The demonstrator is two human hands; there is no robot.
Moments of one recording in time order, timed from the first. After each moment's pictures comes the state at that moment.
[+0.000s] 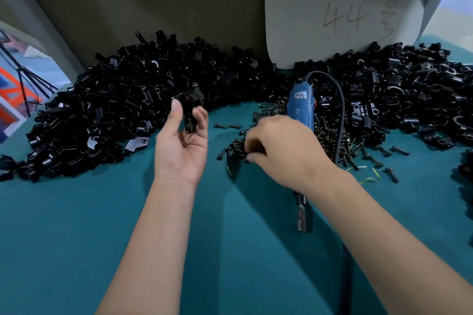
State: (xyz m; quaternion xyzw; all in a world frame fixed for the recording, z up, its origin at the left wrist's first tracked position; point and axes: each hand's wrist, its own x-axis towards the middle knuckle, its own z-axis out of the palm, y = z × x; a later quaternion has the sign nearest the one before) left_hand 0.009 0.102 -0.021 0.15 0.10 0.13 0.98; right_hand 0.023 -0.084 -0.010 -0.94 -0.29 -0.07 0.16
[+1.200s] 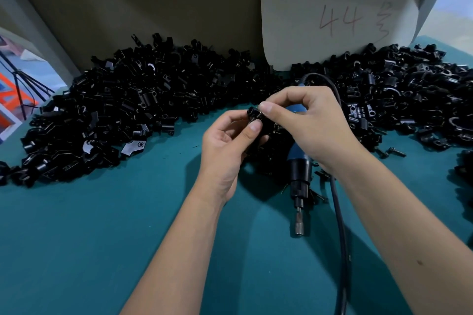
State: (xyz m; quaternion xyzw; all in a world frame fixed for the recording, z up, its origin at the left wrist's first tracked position) left_hand 0.007 0.044 -0.040 0.55 -0.05 0.10 0.83; right_hand 0.047 -0.113 0.000 -0.76 -0.23 -0.10 0.60
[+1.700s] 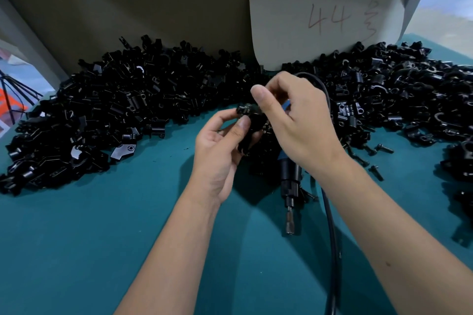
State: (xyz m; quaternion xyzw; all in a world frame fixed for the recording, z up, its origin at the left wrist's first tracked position) left_hand 0.007 0.038 -0.036 0.49 -0.03 0.07 0.87; right_hand 0.039 -0.108 0.003 -0.82 -0.22 -0.25 0.46
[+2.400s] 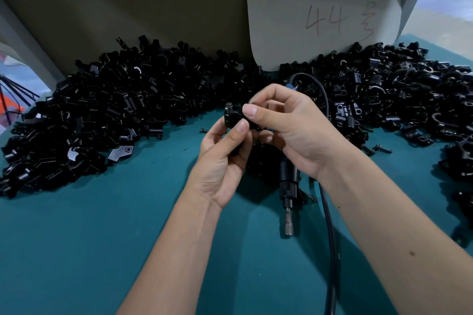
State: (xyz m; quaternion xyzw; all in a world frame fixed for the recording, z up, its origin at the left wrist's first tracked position) left_hand 0.002 0.033 -0.029 0.32 0.03 0.00 0.95; right_hand 0.037 -0.110 0.003 -0.58 -0.17 0.12 0.78
